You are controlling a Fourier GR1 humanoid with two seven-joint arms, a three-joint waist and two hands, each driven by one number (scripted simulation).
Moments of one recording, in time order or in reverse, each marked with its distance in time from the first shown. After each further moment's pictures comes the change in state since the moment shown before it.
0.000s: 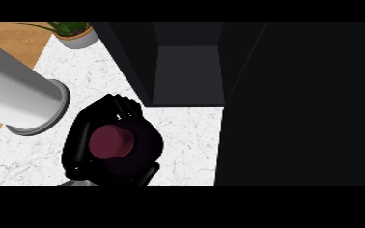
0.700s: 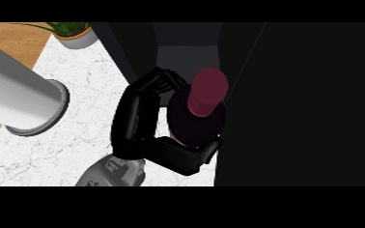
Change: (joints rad) left arm -0.310 -0.018 -0.197 0.116 -0.040 0.377 0.119; right arm 0.014 0.010 0.005 0.001 -0.009 0.007 -0.005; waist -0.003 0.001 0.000
